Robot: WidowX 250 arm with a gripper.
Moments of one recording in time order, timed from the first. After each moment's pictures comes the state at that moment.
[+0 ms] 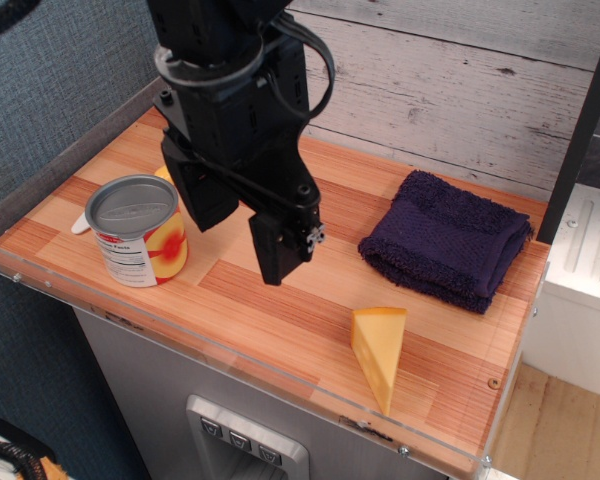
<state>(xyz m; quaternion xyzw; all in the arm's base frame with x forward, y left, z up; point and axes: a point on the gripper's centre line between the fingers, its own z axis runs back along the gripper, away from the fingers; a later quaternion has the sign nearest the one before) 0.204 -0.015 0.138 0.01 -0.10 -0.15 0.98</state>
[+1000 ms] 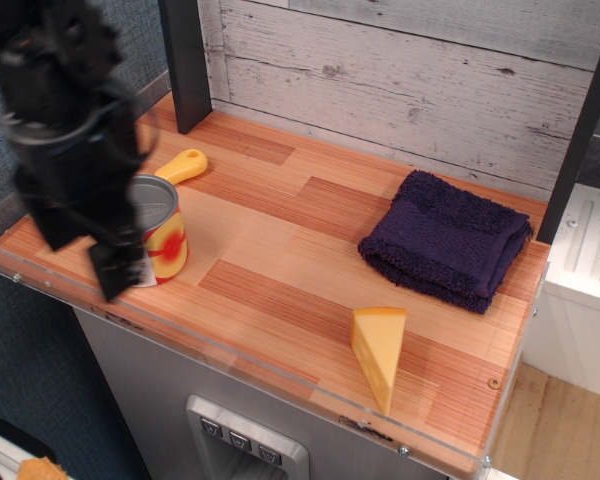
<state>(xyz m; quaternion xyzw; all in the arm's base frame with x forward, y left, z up) 0.168 0.102 0.096 0.11 -0.03 -0.10 0.99</state>
